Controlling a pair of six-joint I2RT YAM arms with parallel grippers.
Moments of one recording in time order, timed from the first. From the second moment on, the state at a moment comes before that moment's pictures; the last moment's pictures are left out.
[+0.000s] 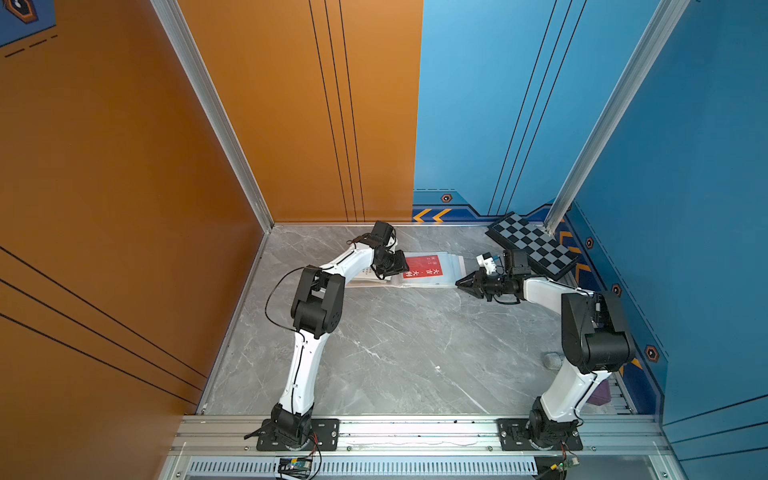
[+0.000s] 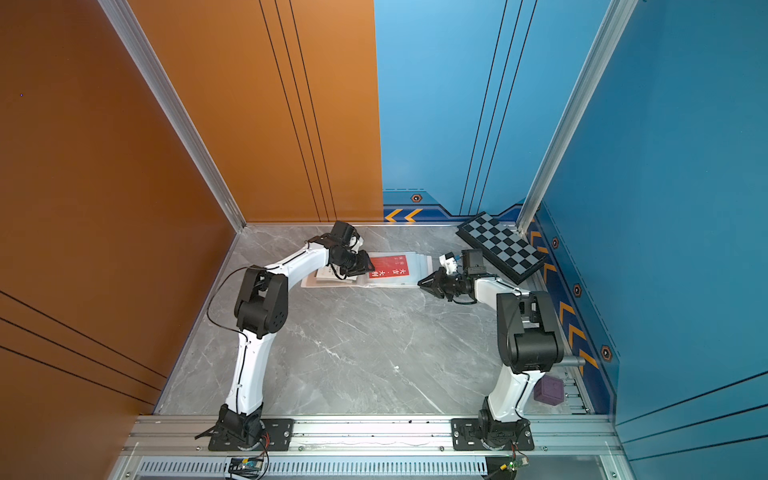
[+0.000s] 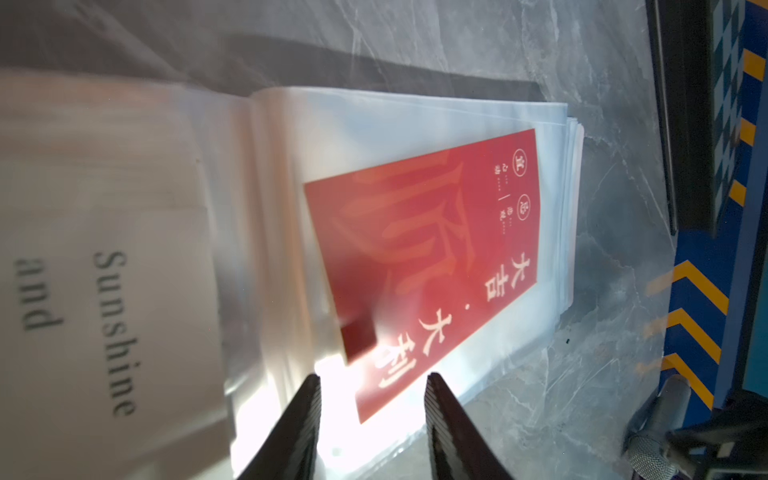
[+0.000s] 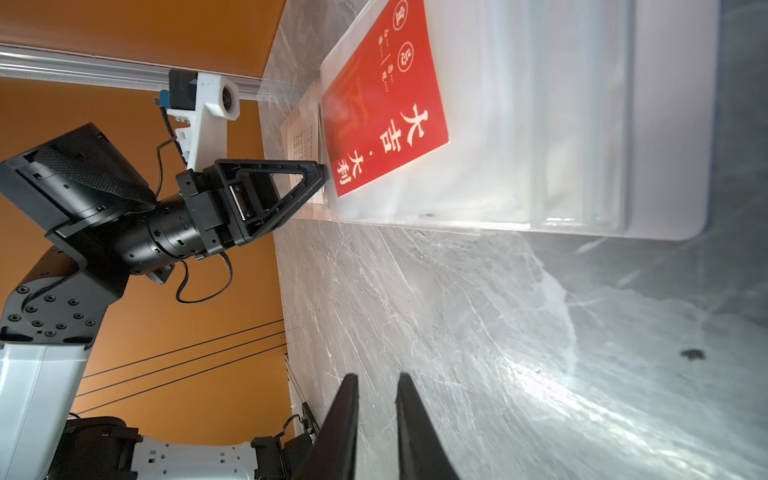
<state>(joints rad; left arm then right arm) -0.39 2.30 1.88 -0.62 0.38 -0.49 0.06 1.80 1.02 -0.12 -0.90 0.65</state>
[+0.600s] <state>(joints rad) -0.40 2.20 1.88 -0.66 0.36 -0.47 0.02 1.82 1.04 -0.13 -0.68 0.65</state>
